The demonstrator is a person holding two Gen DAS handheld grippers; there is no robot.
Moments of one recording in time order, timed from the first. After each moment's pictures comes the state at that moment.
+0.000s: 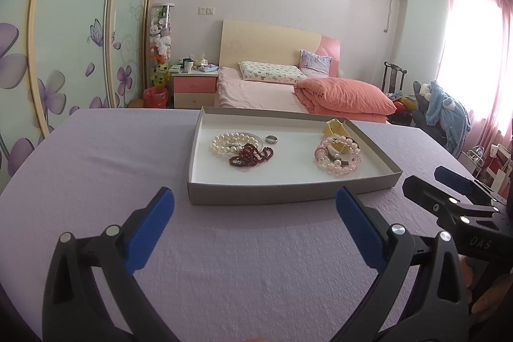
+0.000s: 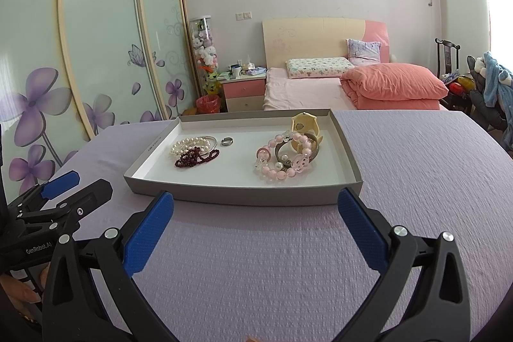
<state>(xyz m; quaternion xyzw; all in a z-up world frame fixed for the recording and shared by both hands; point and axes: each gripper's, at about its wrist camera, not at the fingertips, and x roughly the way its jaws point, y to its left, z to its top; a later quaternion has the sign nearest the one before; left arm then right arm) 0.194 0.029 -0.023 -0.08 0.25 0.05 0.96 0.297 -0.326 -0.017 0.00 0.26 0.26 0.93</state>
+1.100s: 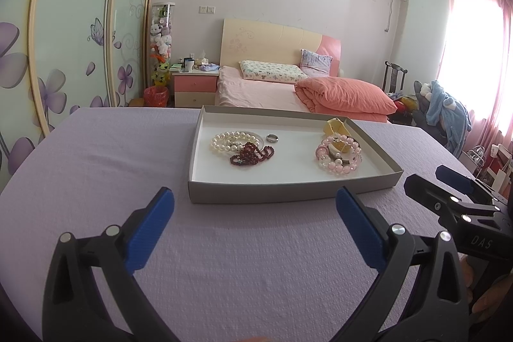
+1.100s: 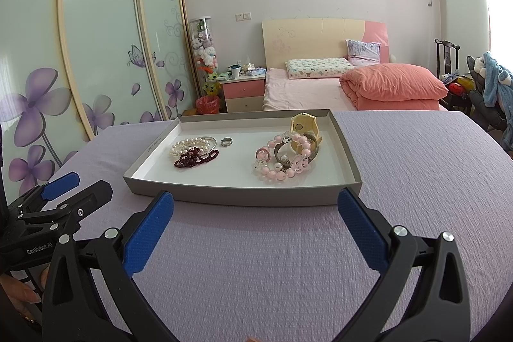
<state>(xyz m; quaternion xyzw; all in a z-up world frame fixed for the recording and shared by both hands) 0.196 0.028 -0.022 -0.08 0.25 0.05 0.96 0.297 -0.326 -0.017 0.00 0.26 0.26 0.93</state>
